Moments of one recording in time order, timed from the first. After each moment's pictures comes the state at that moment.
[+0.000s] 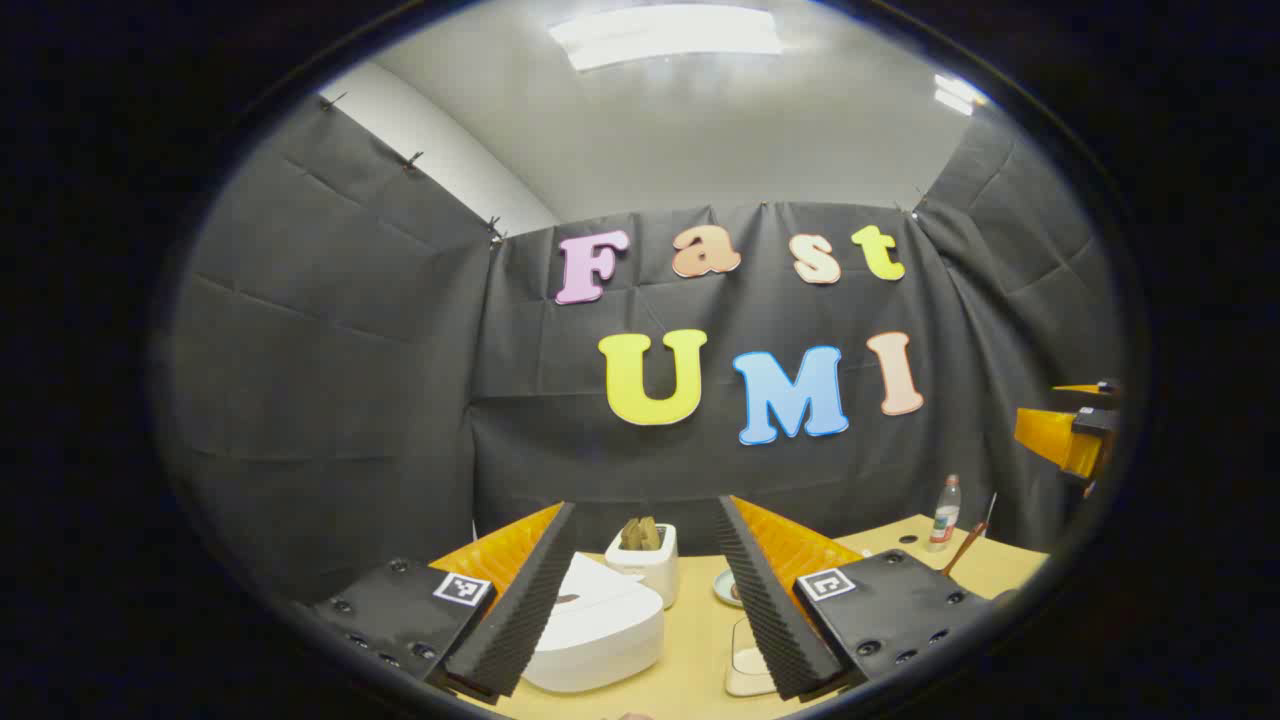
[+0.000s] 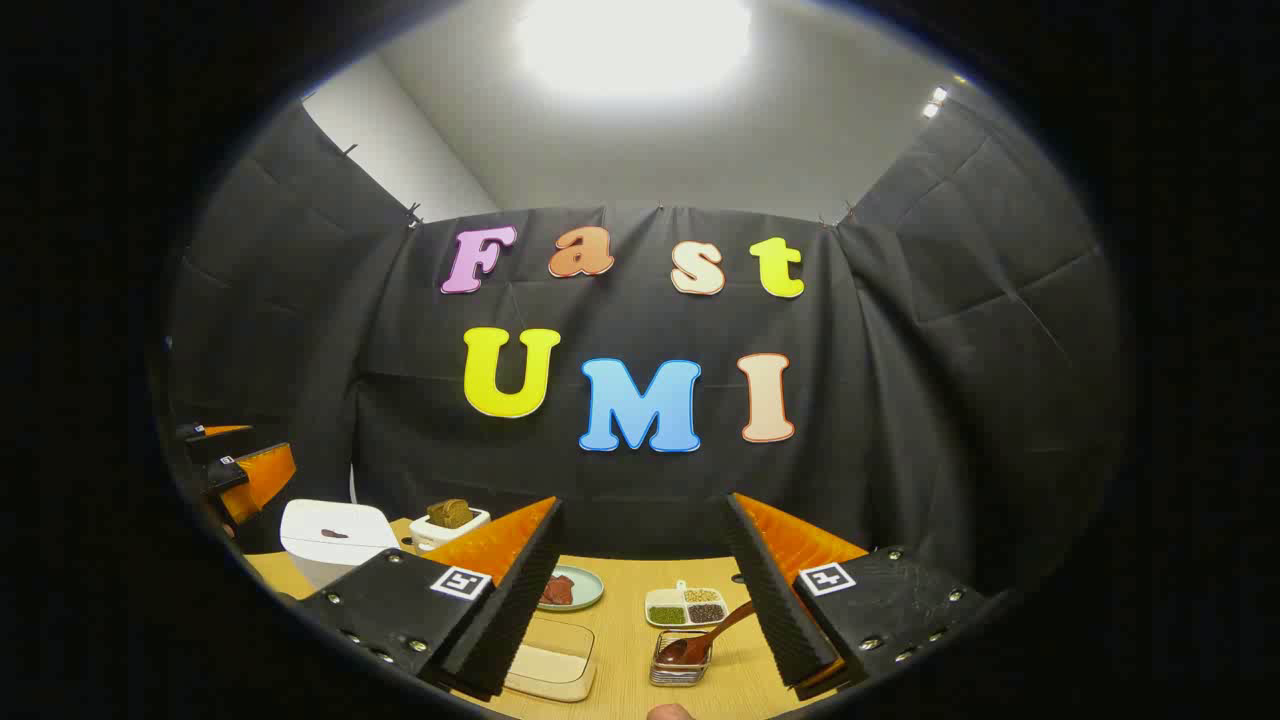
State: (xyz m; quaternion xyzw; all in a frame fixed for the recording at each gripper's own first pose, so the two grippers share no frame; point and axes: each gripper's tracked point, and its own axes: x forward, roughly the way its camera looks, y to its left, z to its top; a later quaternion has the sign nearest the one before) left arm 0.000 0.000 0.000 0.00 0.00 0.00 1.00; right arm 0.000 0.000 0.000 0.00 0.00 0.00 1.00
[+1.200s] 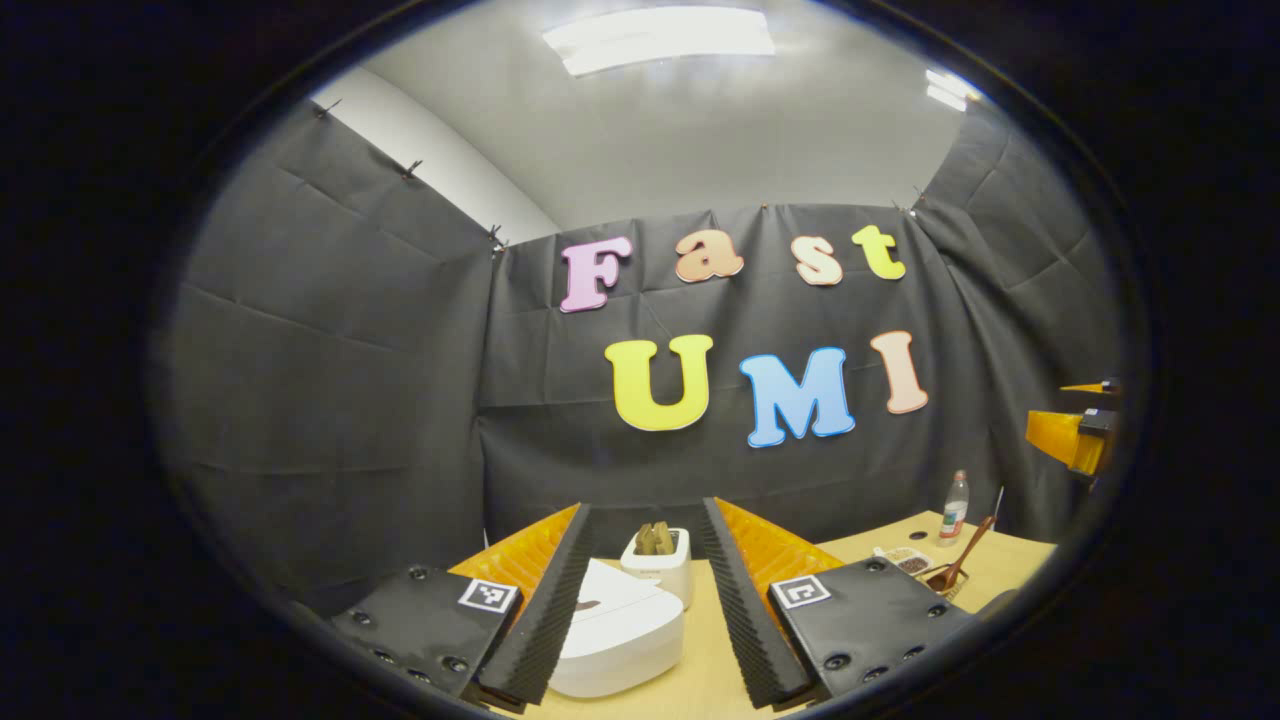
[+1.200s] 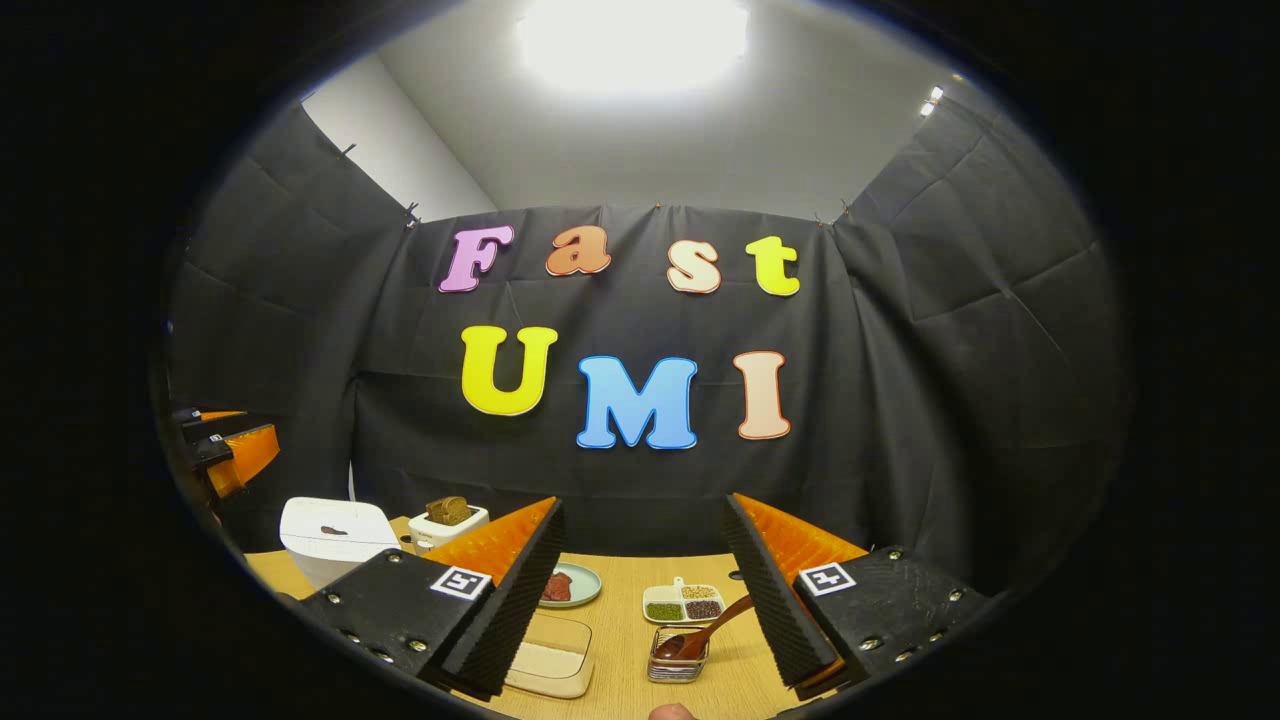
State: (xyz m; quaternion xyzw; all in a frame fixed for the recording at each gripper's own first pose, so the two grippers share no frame) left arm -0.003 0.016 0.007 0.02 0.00 0.00 1.00; right arm -0.007 -0.002 -0.004 0.00 0.00 0.00 1.00
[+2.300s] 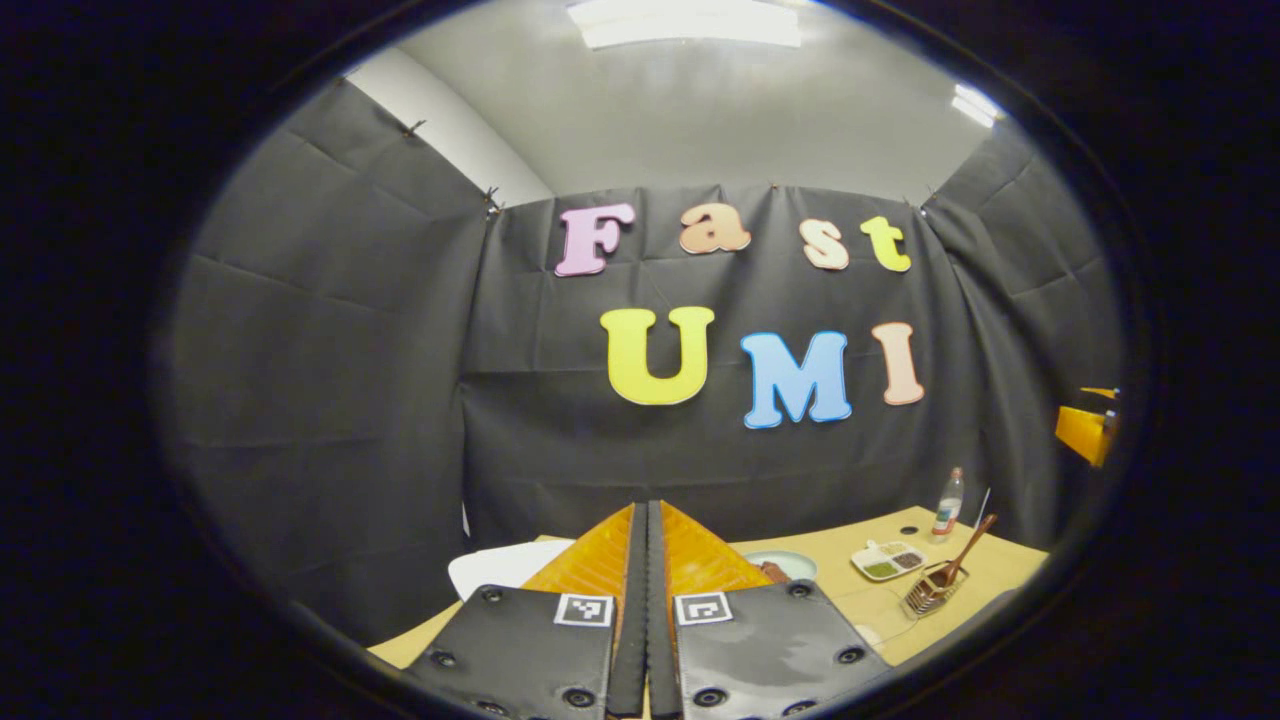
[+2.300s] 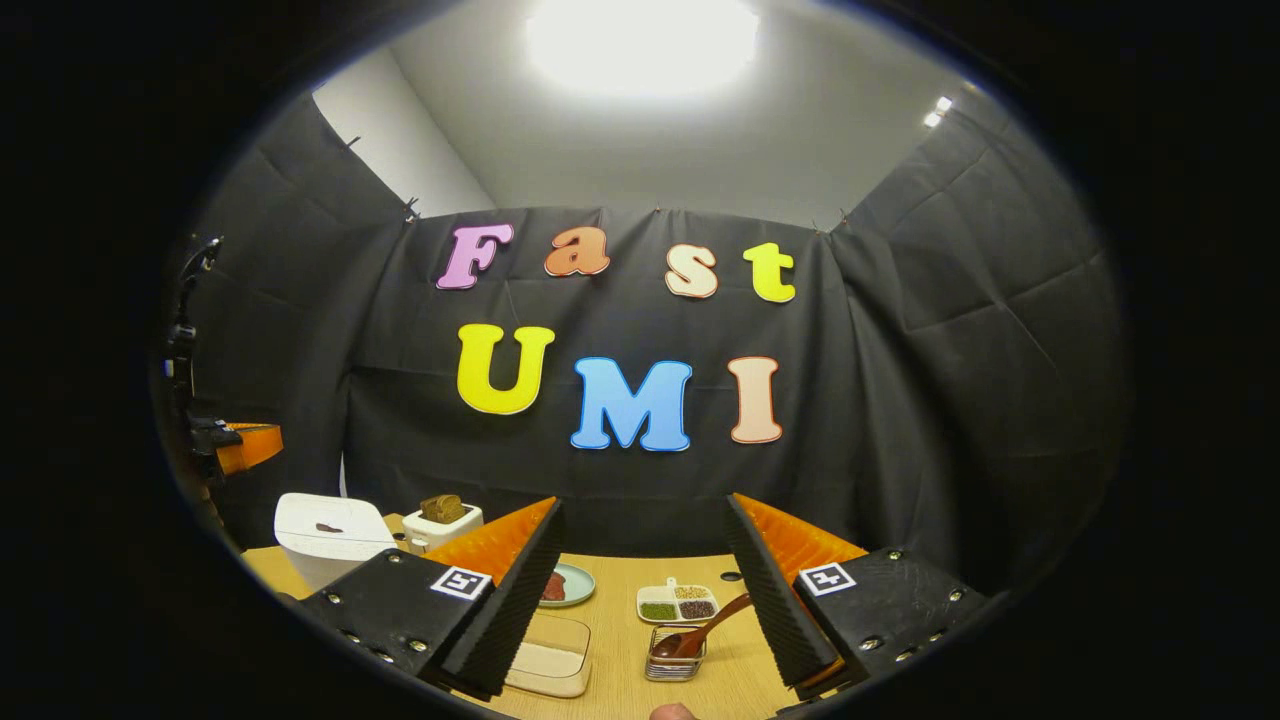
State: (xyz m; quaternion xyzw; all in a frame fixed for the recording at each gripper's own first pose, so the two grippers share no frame) left arm 0.057 0.058 -0.031 -0.02 0.05 -0.03 1.00; right arm -0.016 0.006 0.001 -0.02 0.00 -0.03 1.00
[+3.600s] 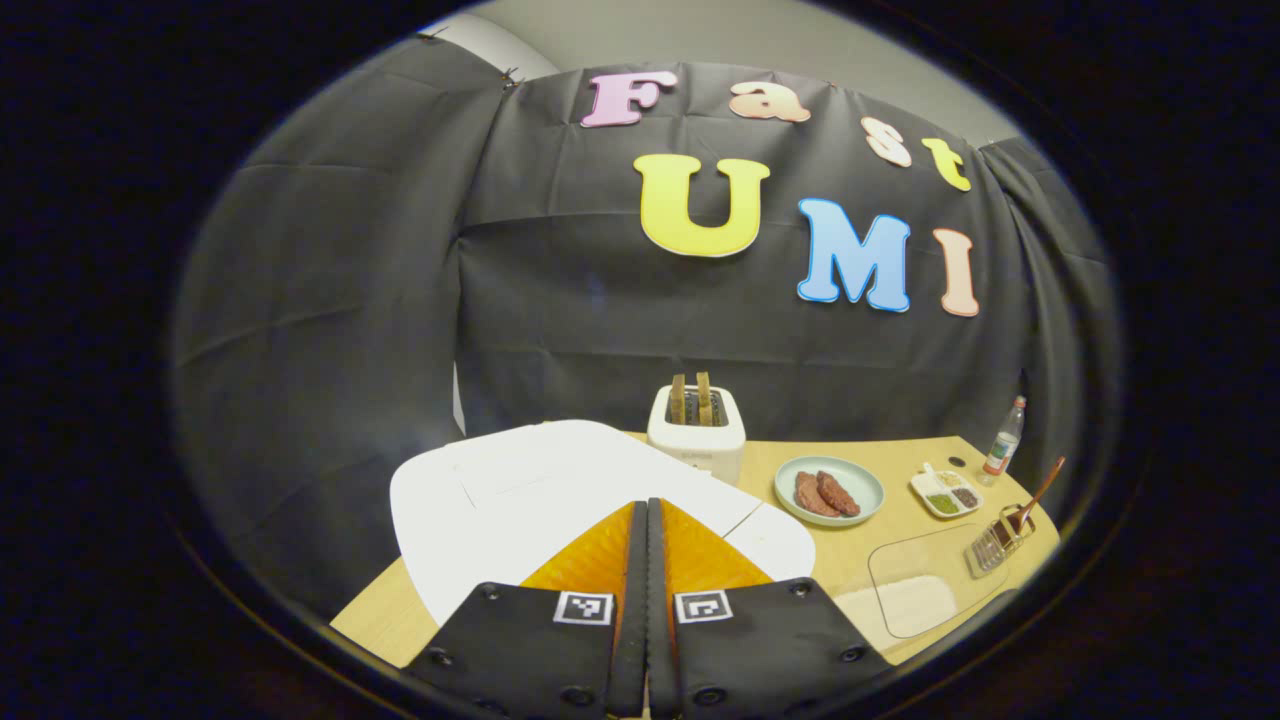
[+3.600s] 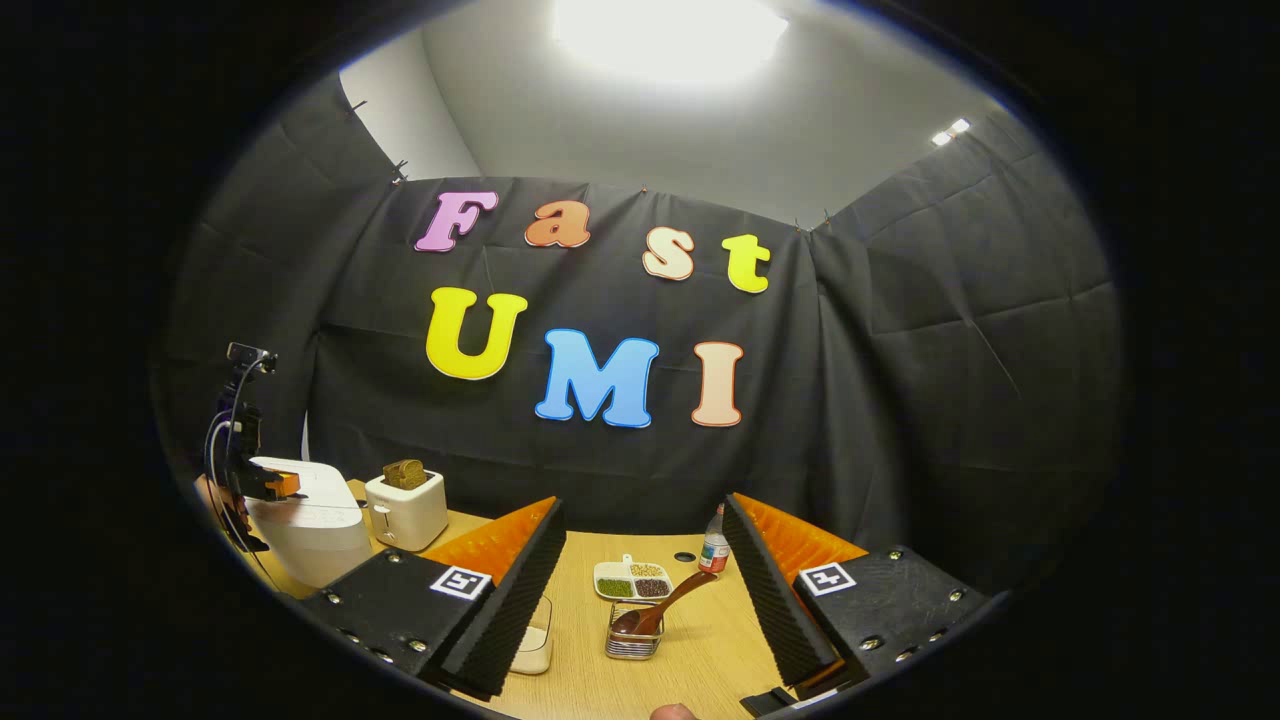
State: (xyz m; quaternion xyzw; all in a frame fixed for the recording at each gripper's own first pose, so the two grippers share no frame) left arm 0.159 0.105 -0.229 -0.04 0.23 -0.02 0.97; right arm -0.040 -0.004 -0.011 -0.06 0.04 -0.08 0.99
